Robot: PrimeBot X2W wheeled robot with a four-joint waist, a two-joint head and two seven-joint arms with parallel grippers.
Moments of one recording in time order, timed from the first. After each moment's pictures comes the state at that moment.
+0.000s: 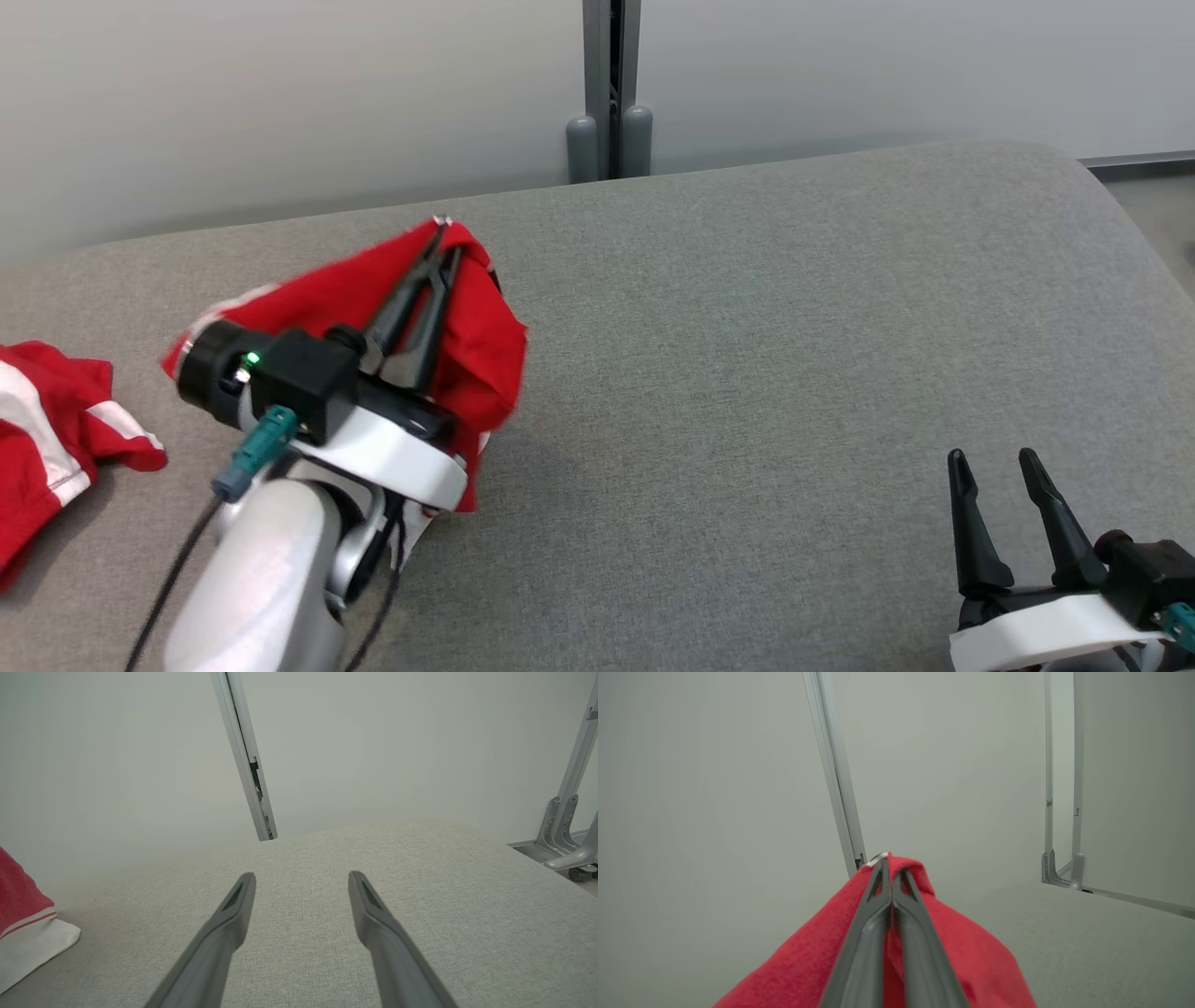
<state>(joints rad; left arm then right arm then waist) -0.41 0.20 -0.33 0.10 -0.24 -0.06 -0.16 -0.01 -0.05 0.00 0.19 0.26 0.13 -0.26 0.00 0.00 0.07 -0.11</state>
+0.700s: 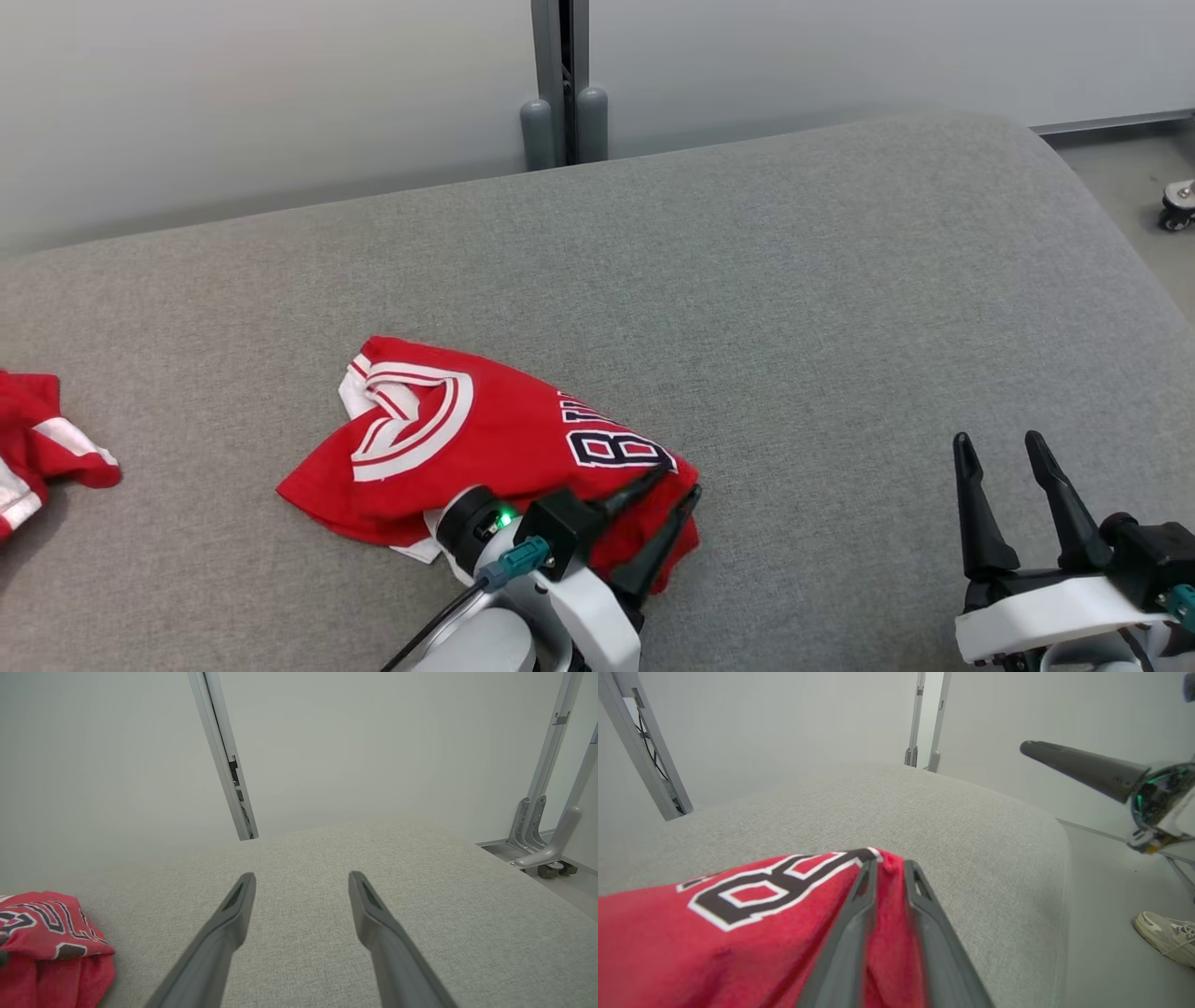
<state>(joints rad) -0.38 0.05 -0.80 0.53 -0.38 -0.12 -0.26 -0.04 -0.07 0.01 0.21 0.25 0.13 -0.26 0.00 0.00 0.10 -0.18</state>
